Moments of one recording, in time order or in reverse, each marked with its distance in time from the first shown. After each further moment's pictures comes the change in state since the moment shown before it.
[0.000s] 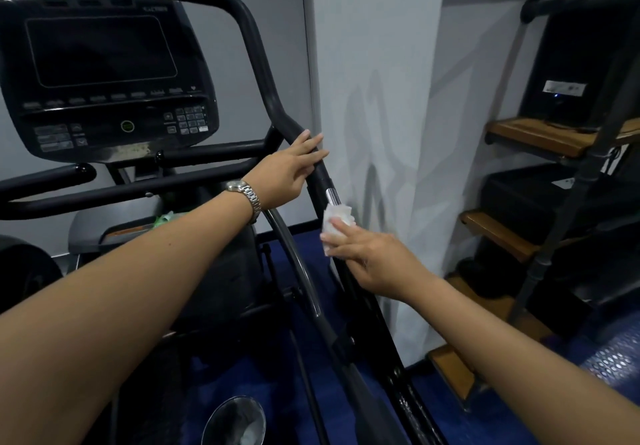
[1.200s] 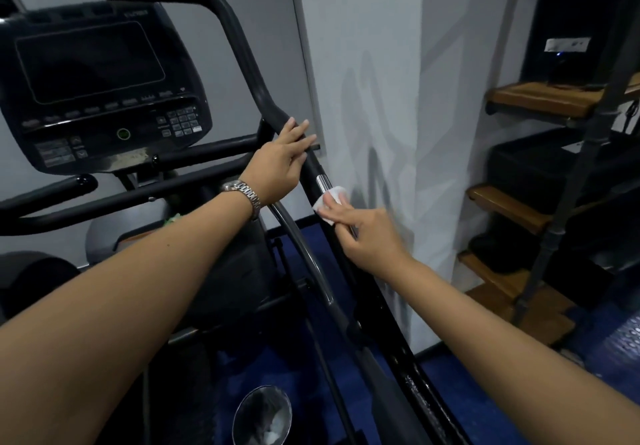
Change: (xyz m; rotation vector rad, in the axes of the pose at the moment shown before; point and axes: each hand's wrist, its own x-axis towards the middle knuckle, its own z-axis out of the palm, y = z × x) left_hand 0.000 0.021 0.004 -0.031 0.076 -0.124; right_hand 0.008 -0.014 0.009 0.345 0.261 0.311
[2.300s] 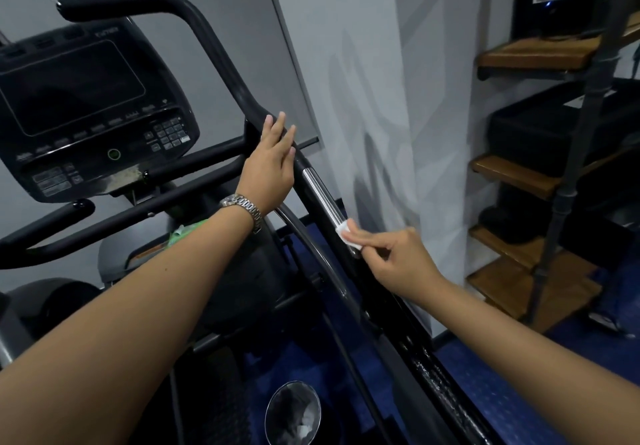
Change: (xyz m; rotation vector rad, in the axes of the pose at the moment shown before) left_hand -0.003 0.016 0.016 0.067 0.088 -0.081; right_hand -0.058 0.027 -0.006 0.212 0.090 0.167
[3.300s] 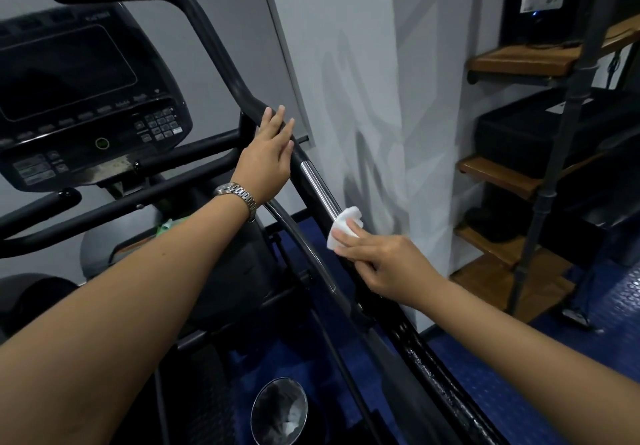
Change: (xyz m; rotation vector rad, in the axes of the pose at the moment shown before) left_hand 0.000 -0.006 -0.001 0.020 -0.040 0.044; right_hand -0.011 -0.012 -0.003 -0.440 -0.071 -0.460
